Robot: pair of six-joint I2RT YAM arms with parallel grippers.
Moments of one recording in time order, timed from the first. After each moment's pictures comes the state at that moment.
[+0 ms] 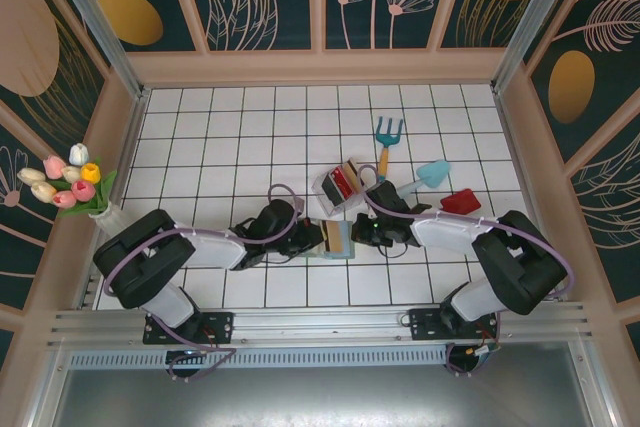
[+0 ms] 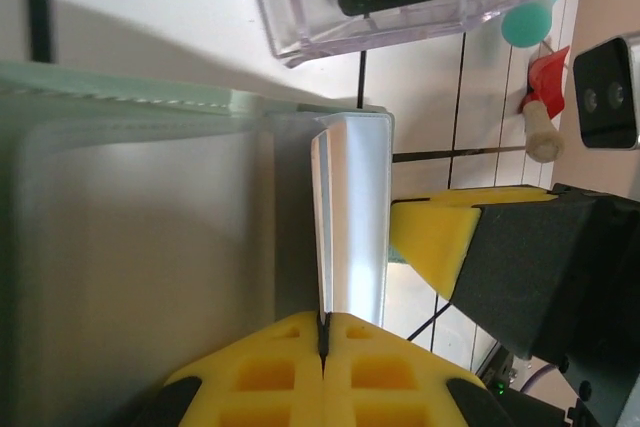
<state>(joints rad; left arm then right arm) -0.85 1.60 0.49 0.45 0.30 -1.20 0.68 1.45 0.58 -0.18 -0.25 0.79</state>
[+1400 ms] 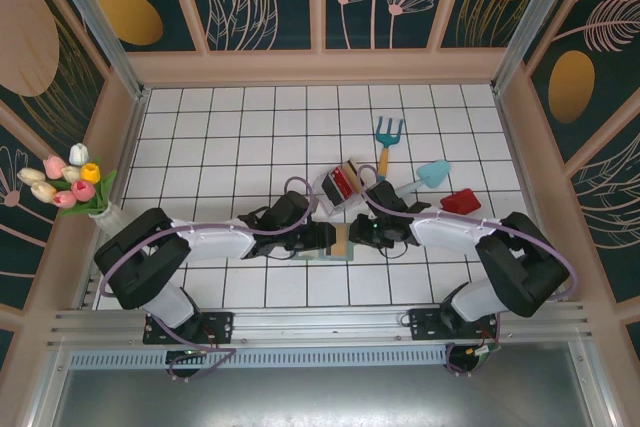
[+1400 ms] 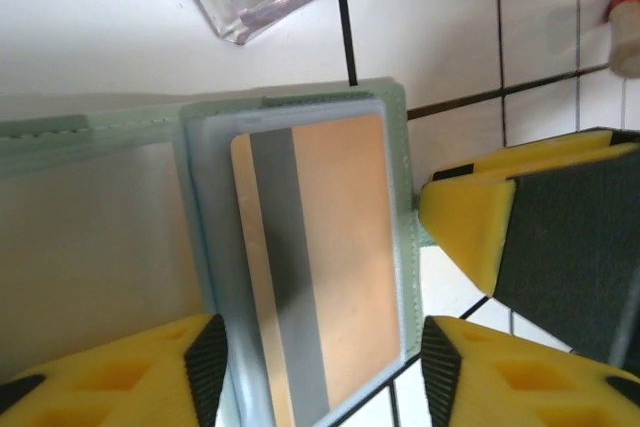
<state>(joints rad) -0.88 1.57 0.65 0.10 0.26 -0.94 0.69 1.42 0.62 -0.29 -0.20 0.81</state>
